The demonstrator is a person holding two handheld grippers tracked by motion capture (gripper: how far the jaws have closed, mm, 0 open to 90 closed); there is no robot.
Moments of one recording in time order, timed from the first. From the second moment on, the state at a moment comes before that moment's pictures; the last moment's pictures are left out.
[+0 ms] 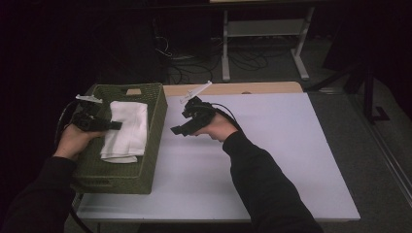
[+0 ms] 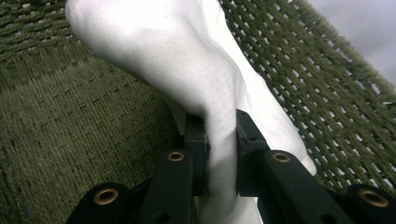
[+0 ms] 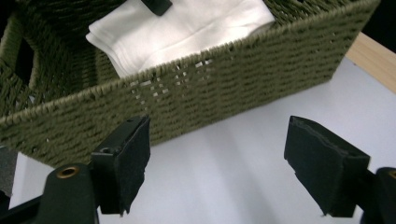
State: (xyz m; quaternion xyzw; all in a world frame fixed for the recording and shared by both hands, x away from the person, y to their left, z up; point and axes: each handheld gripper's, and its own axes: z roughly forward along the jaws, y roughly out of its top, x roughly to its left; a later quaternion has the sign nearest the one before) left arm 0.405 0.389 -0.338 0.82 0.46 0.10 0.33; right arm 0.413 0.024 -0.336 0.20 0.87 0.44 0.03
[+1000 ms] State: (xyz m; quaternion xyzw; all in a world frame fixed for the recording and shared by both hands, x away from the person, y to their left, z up) left arm 0.417 0.414 -0.357 0.81 0.50 0.12 0.28; right arm 0.392 -0.052 -0.372 0.25 0.87 0.43 0.04
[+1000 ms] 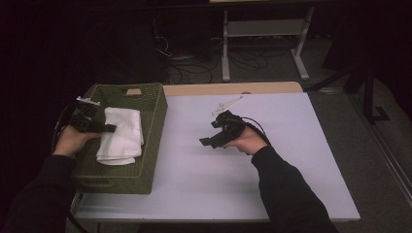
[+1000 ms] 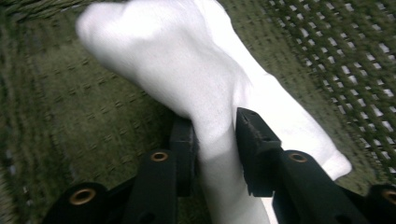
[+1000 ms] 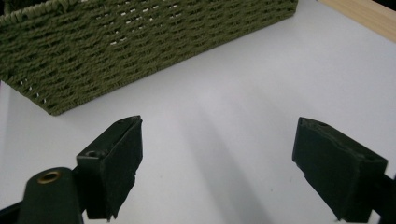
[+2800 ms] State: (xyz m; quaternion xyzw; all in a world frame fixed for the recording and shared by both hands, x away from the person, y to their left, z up) left arm 0.357 0.359 -0.319 0.78 0.44 0.14 0.42; right arm 0.378 -0.113 -0.372 0.28 0.86 0.43 0.06
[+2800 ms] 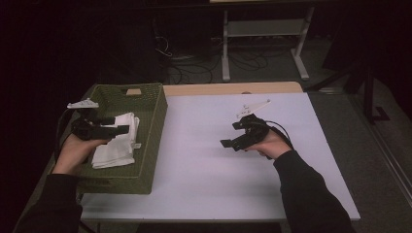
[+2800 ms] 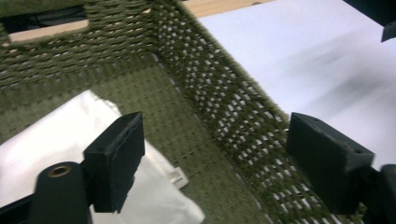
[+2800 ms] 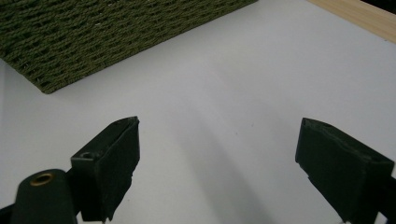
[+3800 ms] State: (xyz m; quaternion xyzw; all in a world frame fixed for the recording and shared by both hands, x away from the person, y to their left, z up) left arm 0.329 0.288 -0.314 0.81 0.33 0.08 0.48; right arm 0.352 -0.145 -0.352 0.28 0.85 0.44 0.09
